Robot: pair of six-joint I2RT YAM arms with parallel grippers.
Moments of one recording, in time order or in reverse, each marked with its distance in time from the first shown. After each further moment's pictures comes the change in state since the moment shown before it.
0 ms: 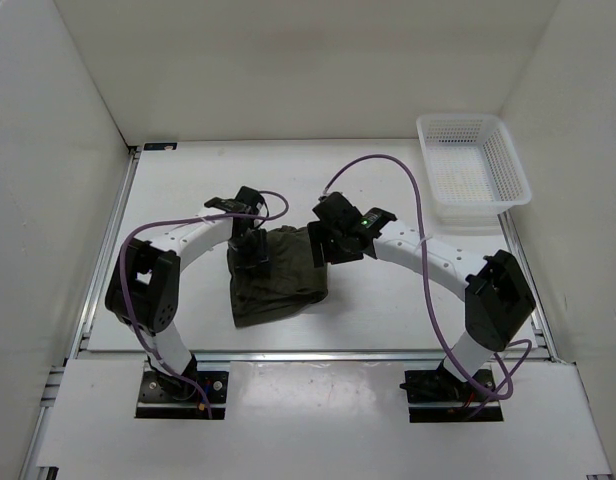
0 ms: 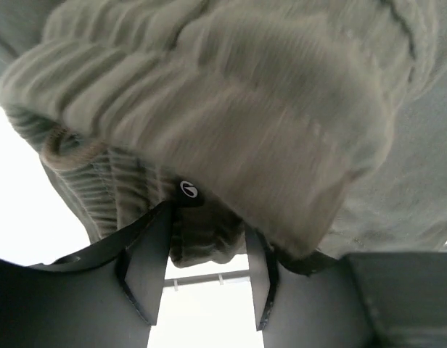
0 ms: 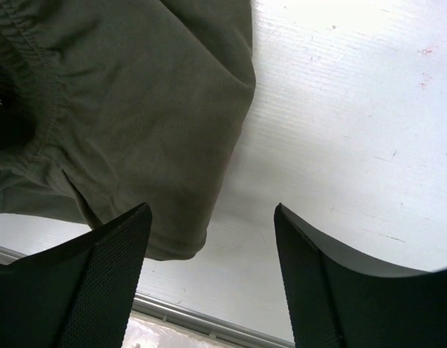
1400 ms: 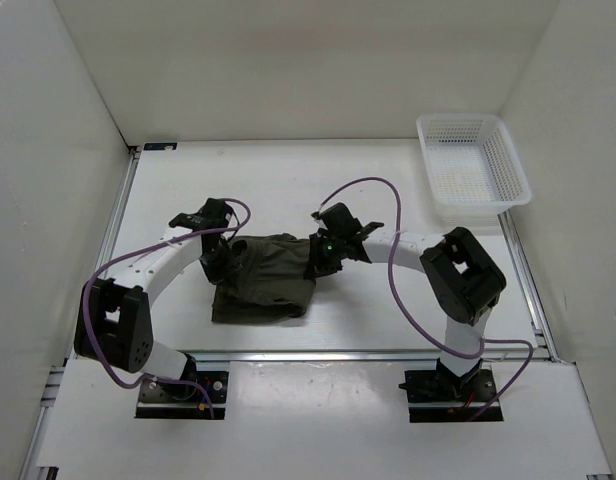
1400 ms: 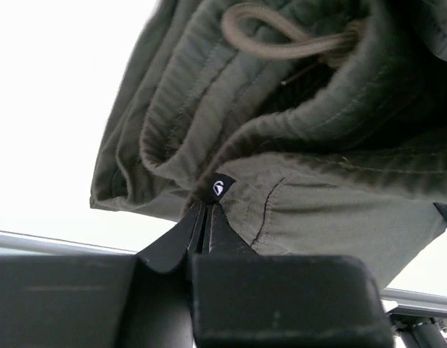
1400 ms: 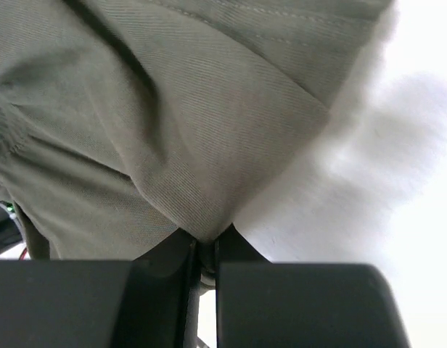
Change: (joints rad) left arm 0.129 -0.265 -0.195 -0.070 -0.134 -0.174; right arm -0.116 0.224 -0.168 0.466 -0.506 0.049
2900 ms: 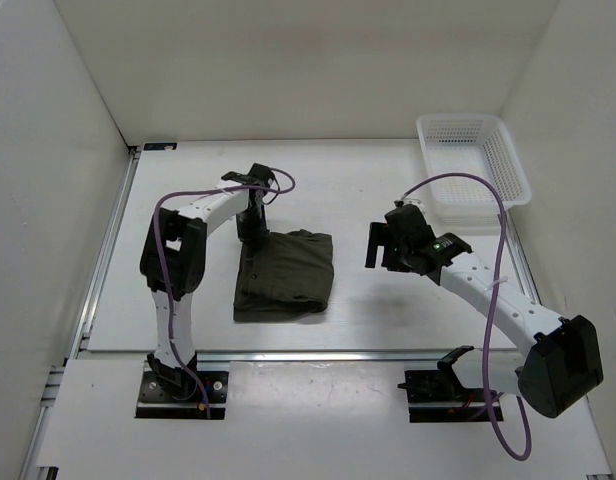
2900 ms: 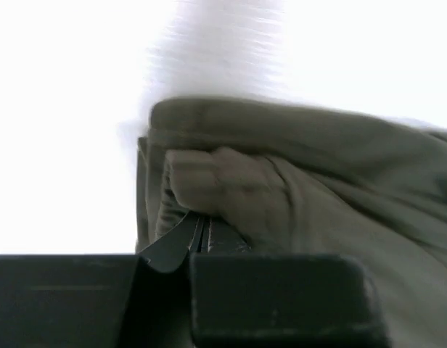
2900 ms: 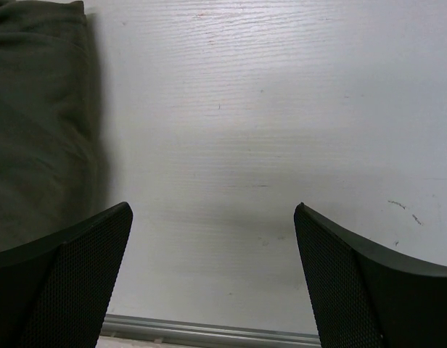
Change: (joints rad) left arm -0.103 0.568 0.568 -0.003 -0.111 0.227; right arm -0.145 -0.665 -0.217 -0.420 0.574 -0.029
